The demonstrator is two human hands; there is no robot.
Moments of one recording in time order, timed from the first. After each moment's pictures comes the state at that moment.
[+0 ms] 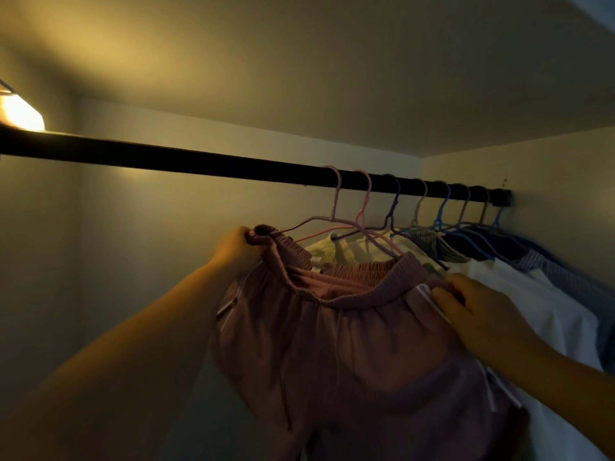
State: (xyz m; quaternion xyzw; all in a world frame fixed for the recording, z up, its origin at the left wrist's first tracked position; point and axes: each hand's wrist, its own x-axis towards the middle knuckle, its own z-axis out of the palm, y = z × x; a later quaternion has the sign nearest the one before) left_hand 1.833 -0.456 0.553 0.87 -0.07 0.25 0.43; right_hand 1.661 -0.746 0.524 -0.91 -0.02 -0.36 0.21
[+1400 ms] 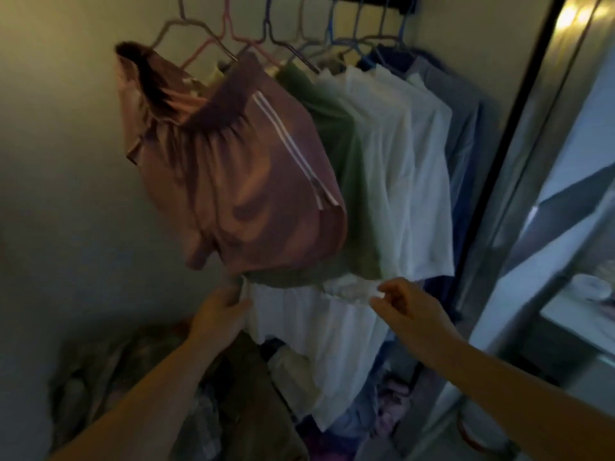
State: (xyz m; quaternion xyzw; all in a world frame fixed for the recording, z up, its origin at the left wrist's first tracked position) left_hand 1.618 -0.576 0.276 0.85 -0.04 -0.04 0.52; right_hand 1.505 -0.829 0.305 -0.90 0.11 -0.12 0.41
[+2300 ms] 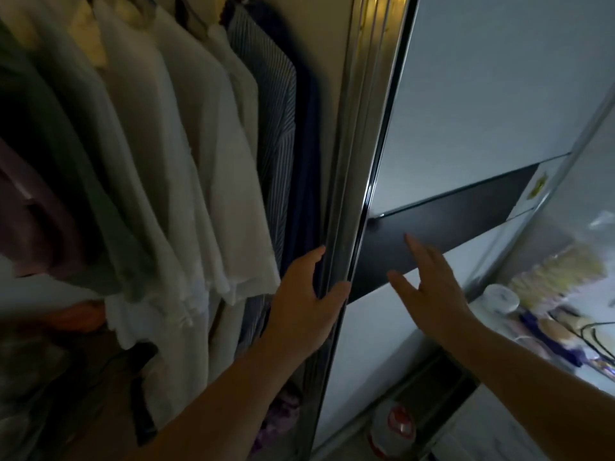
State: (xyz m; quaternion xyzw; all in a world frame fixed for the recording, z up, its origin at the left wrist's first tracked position) left_hand 1.542 -0.984 0.303 0.81 -0.20 0.01 0.55; right_hand 1.511 -1.175 0.303 -0.94 0.12 -0.22 0.25
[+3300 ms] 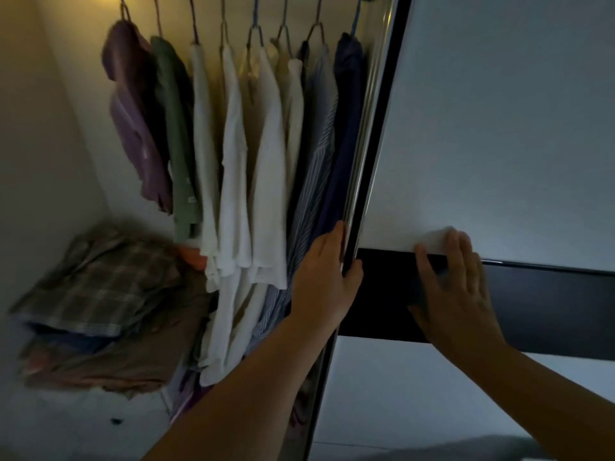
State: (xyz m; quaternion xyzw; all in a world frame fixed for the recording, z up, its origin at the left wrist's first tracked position) left_hand 1.559 -1.091 0.315 0.86 0.01 0.33 0.38; right_hand 1.597 -1.281 0.301 -0.89 -0.24 -0.38 -0.03
